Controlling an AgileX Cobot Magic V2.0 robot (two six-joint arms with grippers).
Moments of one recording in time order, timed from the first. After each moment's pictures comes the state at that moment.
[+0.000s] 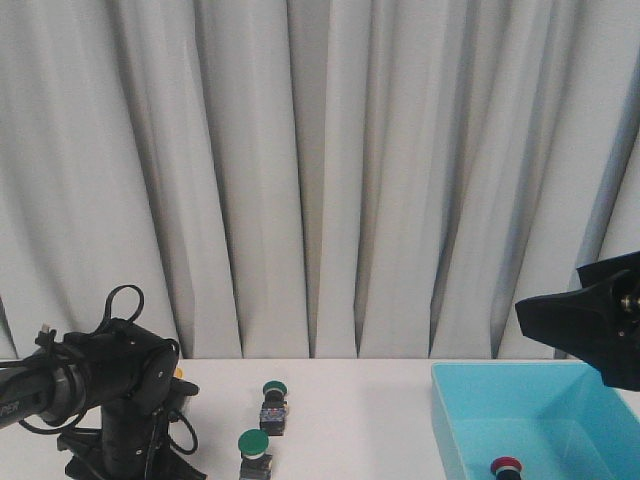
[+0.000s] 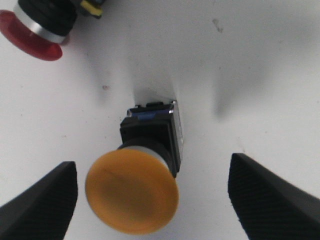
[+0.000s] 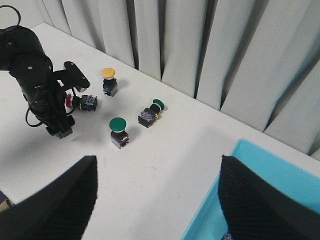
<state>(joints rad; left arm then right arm) -0.32 2.11 -1.54 0.22 1.09 -0.17 0.15 1.04 -1.27 0.45 0.89 -0.52</state>
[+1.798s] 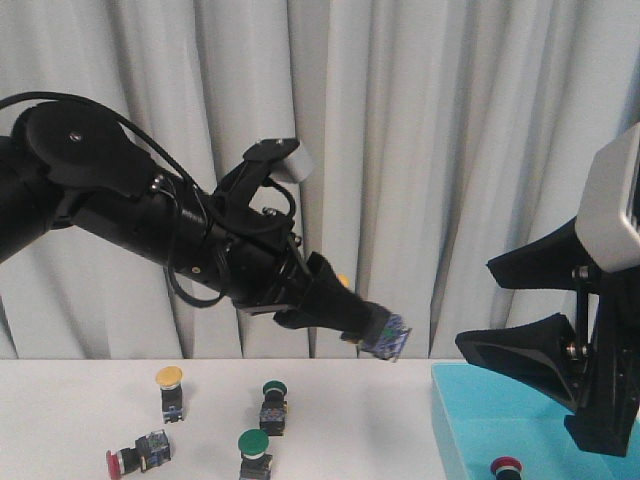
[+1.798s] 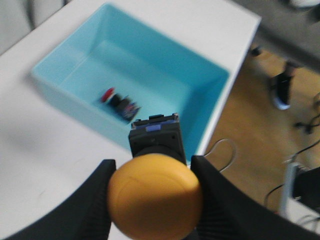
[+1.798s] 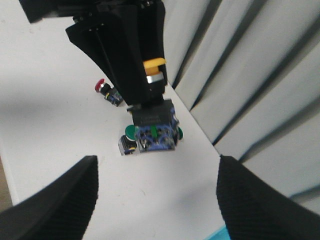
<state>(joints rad) -0.45 1.78 -1.91 -0.74 1.17 0.61 0.15 1.14 -1.27 0.72 0.93 -1.20</state>
